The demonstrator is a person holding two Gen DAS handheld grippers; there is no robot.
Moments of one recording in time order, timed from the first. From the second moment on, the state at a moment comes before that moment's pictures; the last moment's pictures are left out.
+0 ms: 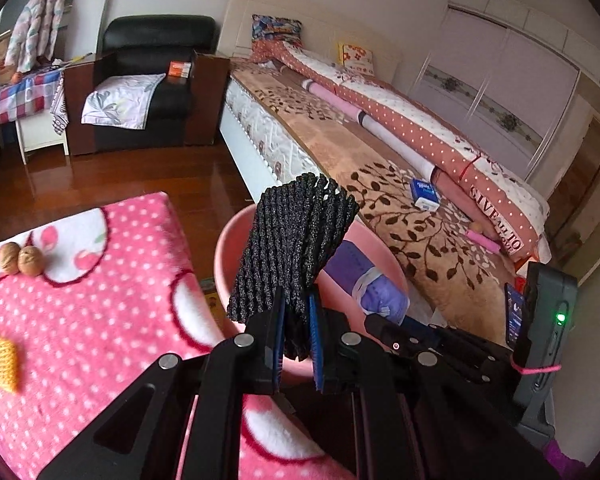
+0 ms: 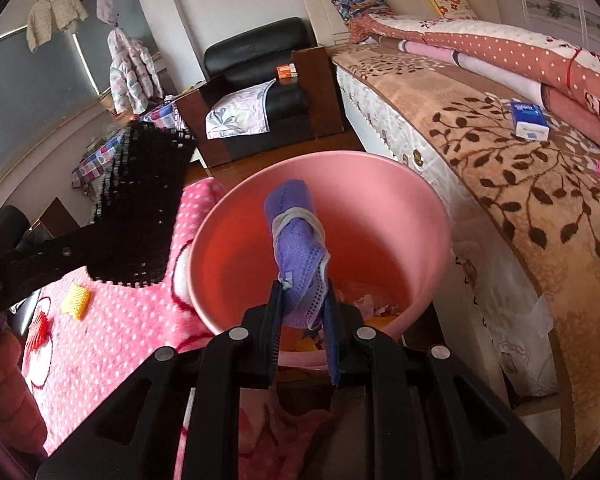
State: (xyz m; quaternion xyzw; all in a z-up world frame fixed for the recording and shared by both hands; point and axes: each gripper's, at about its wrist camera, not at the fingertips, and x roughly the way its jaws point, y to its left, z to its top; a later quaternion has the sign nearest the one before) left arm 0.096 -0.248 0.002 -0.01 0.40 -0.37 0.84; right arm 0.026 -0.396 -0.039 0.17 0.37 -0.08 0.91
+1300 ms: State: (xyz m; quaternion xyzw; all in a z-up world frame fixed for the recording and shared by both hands) left arm 0.104 -0.252 -0.019 -0.01 0.42 -0.35 0.84; right arm 0.029 -0.400 -0.053 0.20 0.38 -0.09 0.90
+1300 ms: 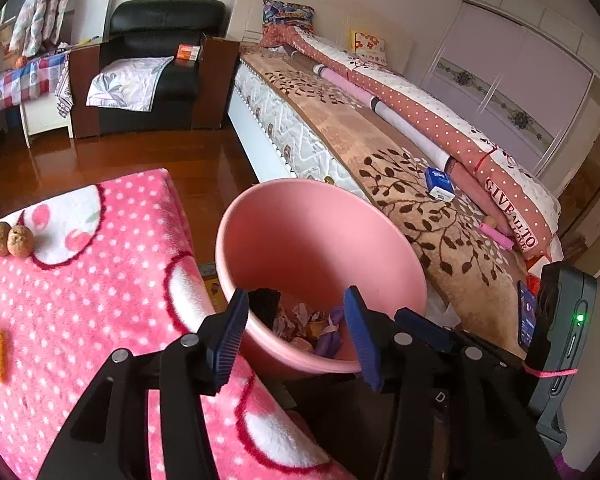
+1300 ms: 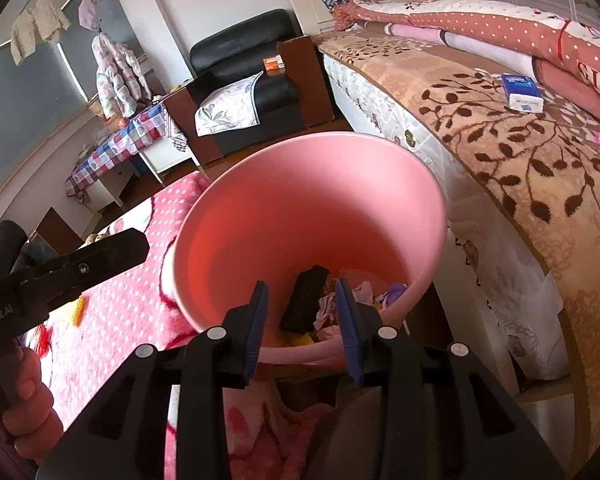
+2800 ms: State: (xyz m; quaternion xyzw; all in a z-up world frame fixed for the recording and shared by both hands) left arm 0.078 0.007 -0.037 -0.08 0.42 -0.08 0.90; right arm 0.051 -0.233 -0.037 0.09 0.40 0.12 0.91
